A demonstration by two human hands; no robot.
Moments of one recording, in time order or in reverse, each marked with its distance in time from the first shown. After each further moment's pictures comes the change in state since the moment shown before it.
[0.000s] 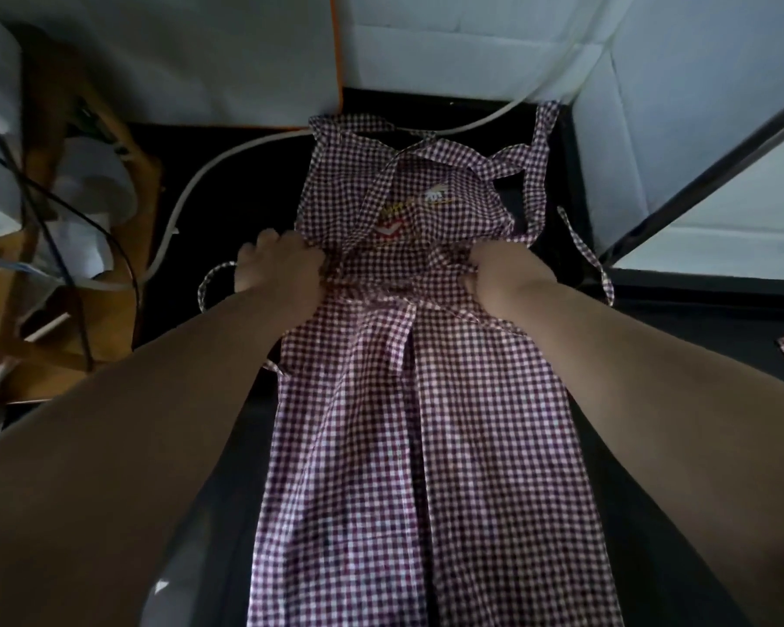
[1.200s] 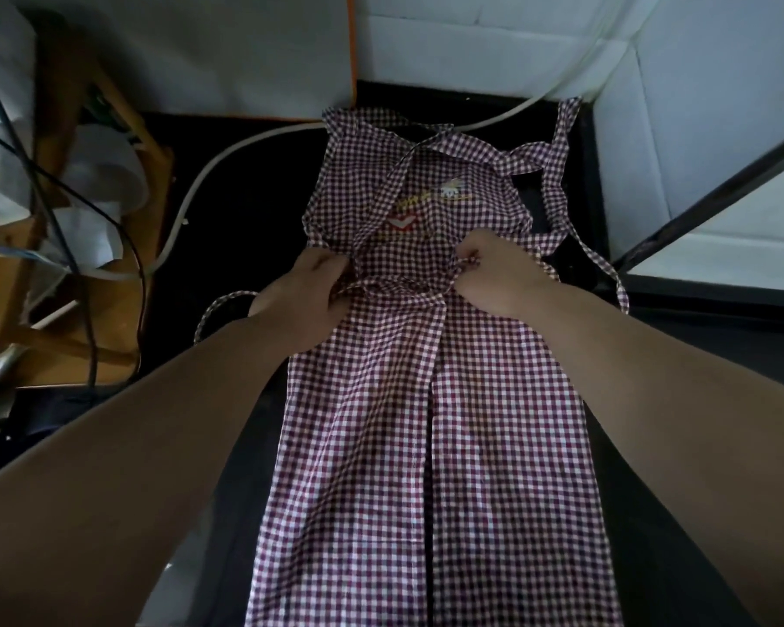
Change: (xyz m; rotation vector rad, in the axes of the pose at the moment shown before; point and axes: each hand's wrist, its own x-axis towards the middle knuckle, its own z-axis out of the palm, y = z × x) left_hand -0.011 -0.001 0.030 -0.452 -0.025 0.118; right_hand -0.002 -0.007 -0.004 0.421 -0.098 -0.040
